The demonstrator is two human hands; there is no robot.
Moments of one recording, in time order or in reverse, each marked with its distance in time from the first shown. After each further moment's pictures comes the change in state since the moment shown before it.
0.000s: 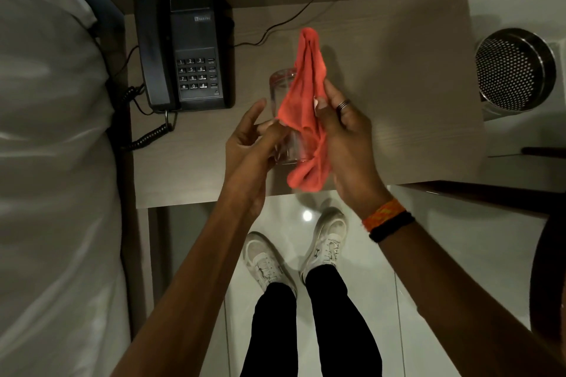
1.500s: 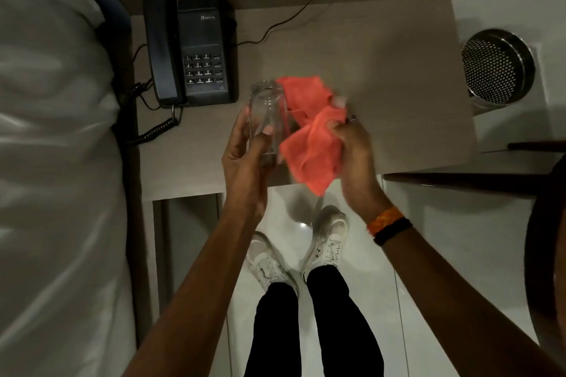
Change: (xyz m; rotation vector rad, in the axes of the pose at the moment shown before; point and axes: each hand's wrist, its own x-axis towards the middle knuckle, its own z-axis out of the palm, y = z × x) left_hand -0.015 -0.030 -0.023 -0.268 0.039 0.109; right_hand -0.025 0.030 -0.007 0.114 0.077 0.041
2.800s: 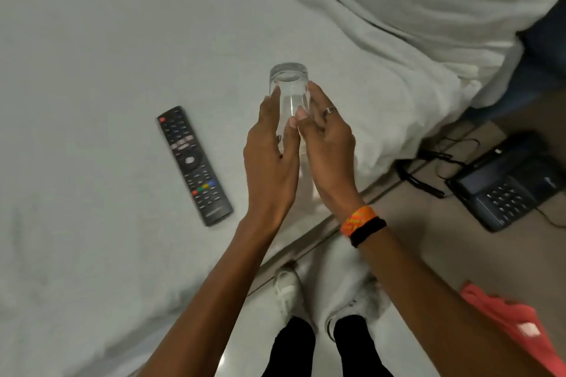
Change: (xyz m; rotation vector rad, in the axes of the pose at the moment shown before) left_hand -0.182 0.208 -0.263 0.574 1.042 0.608; right_hand -0.219 0.040 0.398 -0.491 -1.025 -0.204
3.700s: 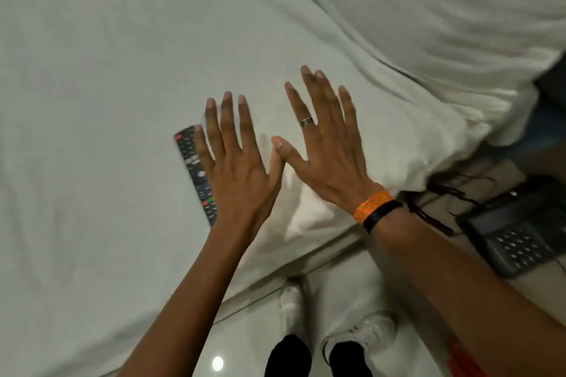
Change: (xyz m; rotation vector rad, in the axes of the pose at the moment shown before) left_hand 0.014 -0.002 -0.035 1.010 0.208 0.140; right_hand 0.046 -0.023 -0.019 -1.122 -0.265 -0.726
